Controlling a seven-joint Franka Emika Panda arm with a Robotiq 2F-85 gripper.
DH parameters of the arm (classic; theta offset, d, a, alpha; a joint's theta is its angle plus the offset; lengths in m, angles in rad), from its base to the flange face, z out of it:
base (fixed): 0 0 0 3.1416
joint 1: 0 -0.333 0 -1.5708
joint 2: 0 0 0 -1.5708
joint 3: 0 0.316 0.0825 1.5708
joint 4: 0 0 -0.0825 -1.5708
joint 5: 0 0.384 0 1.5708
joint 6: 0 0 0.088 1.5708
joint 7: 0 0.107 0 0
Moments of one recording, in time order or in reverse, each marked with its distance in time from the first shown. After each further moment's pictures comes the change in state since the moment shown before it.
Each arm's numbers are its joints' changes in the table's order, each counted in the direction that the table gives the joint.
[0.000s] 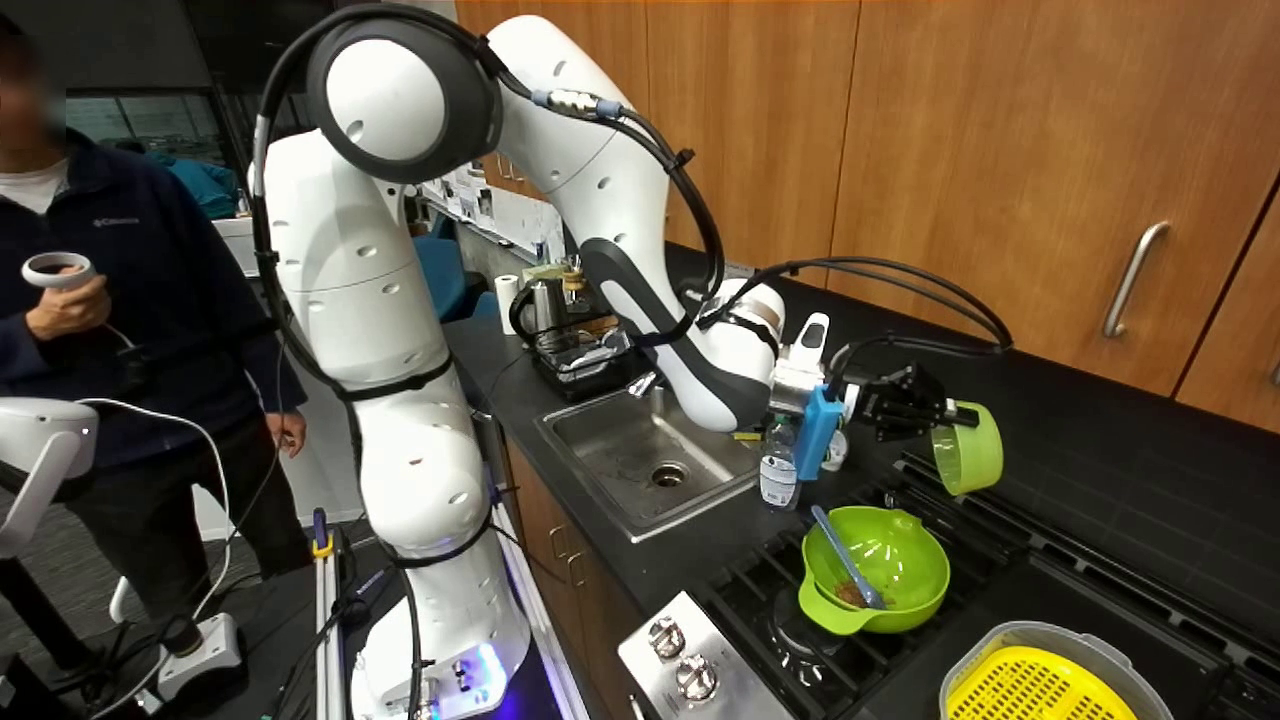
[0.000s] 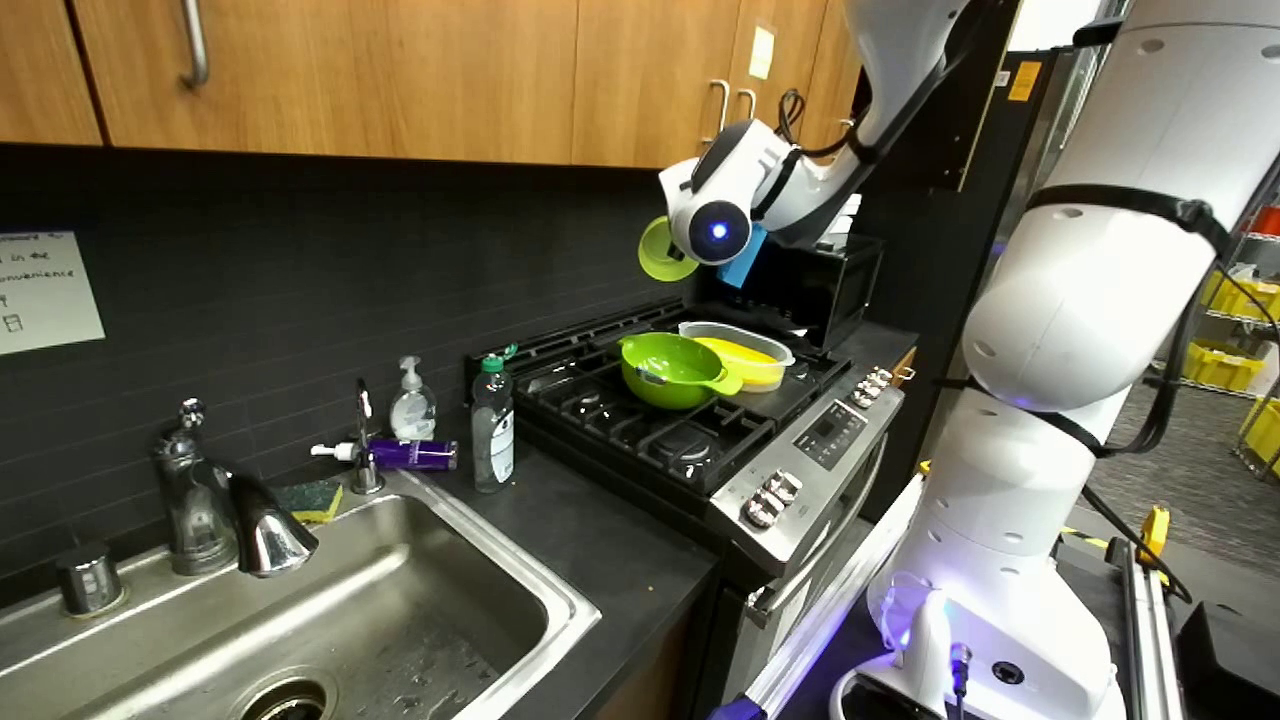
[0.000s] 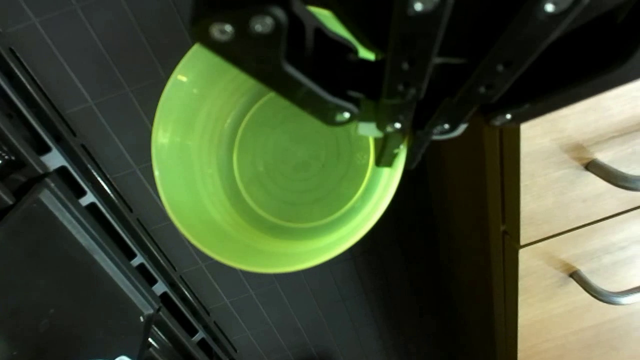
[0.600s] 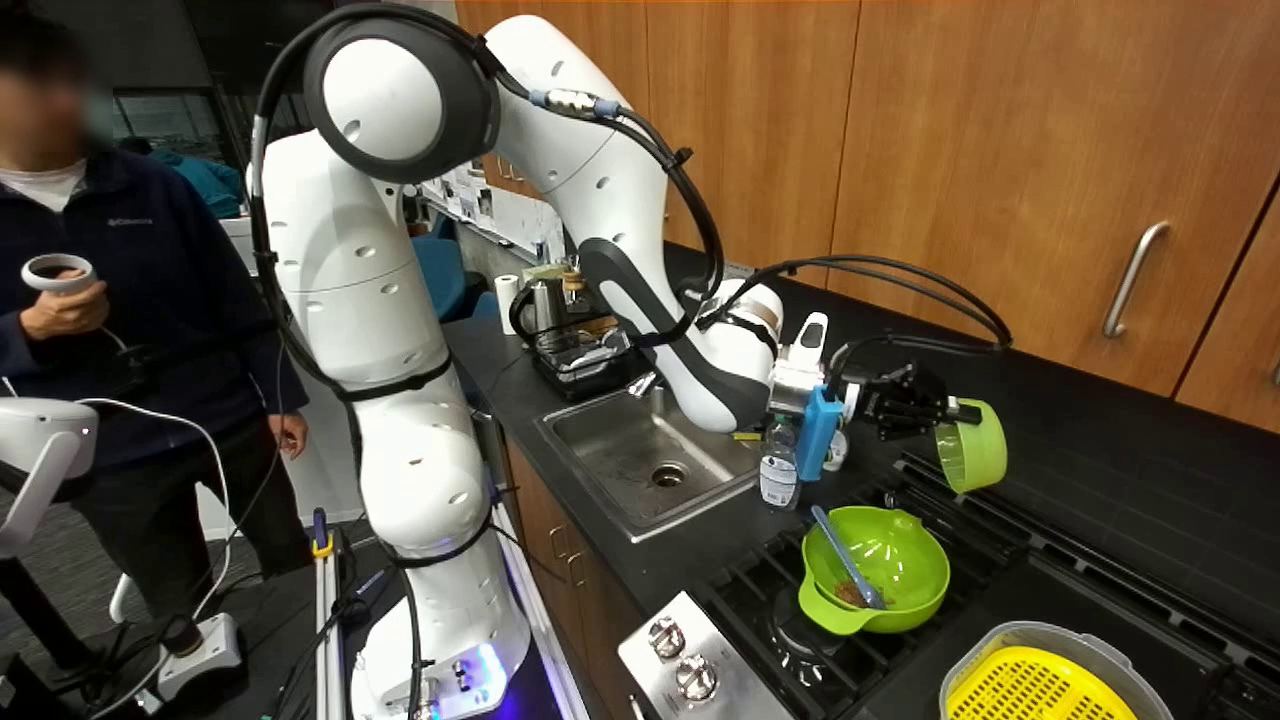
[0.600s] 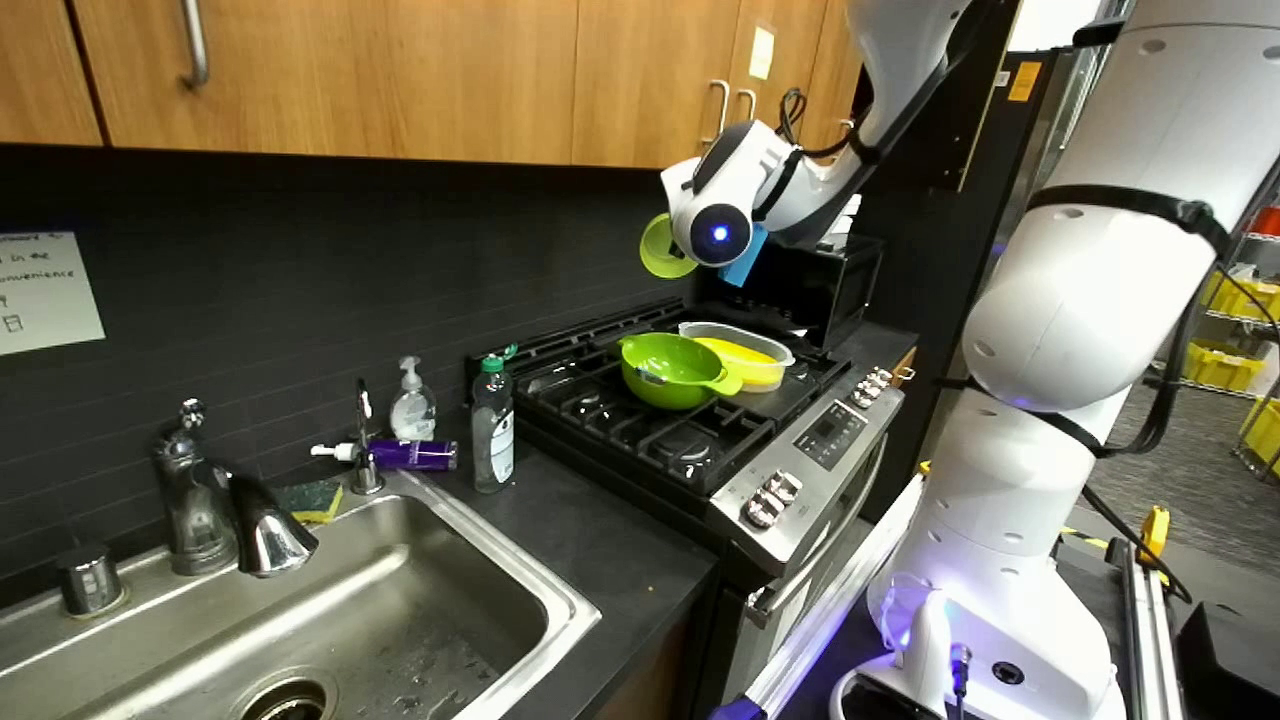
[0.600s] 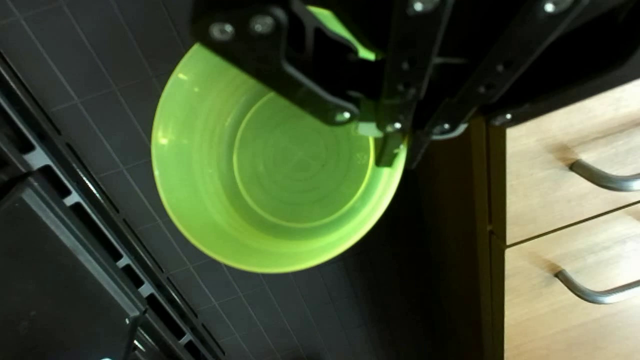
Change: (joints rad) arm 0.000 0.005 -0.001 -0.006 -0.012 -0.022 0.011
